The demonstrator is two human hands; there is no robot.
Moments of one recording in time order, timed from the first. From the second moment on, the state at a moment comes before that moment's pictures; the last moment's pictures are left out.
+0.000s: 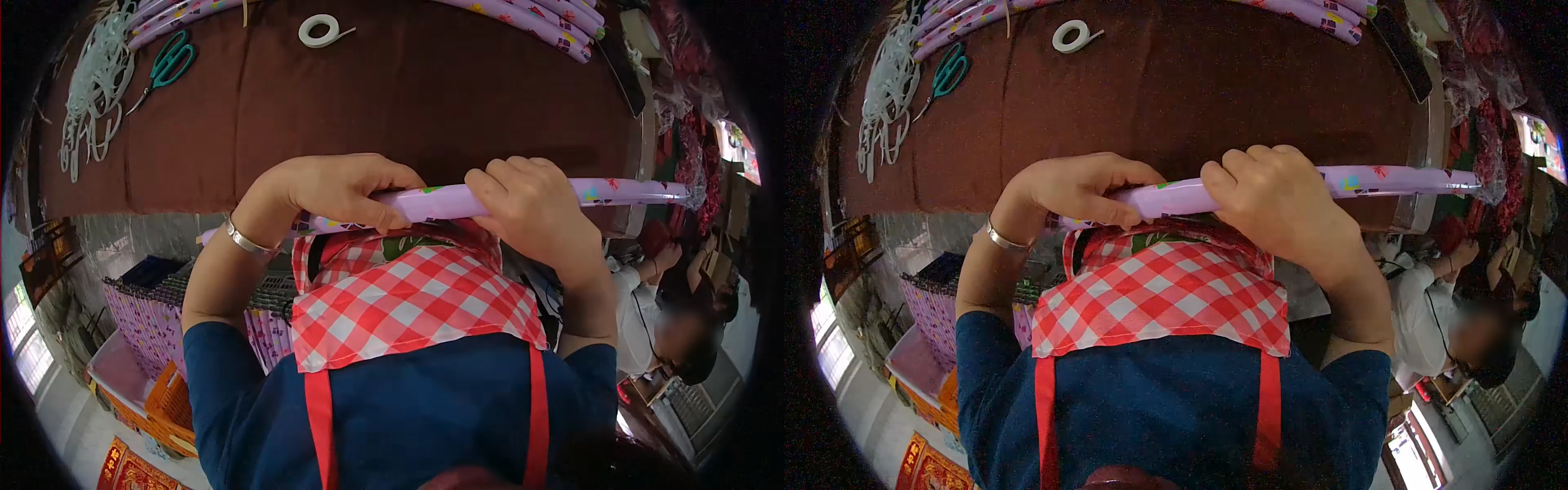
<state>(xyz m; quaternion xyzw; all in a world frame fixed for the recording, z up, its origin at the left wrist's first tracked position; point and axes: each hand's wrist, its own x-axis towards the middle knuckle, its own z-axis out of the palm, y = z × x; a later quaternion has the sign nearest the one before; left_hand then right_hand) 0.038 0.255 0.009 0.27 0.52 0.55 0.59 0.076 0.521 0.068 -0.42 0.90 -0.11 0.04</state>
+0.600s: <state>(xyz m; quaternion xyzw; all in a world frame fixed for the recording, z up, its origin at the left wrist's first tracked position) 0.037 0.258 -0.002 0.30 0.52 0.51 0.62 0.094 0.511 0.076 -0.48 0.87 -0.10 0.06</state>
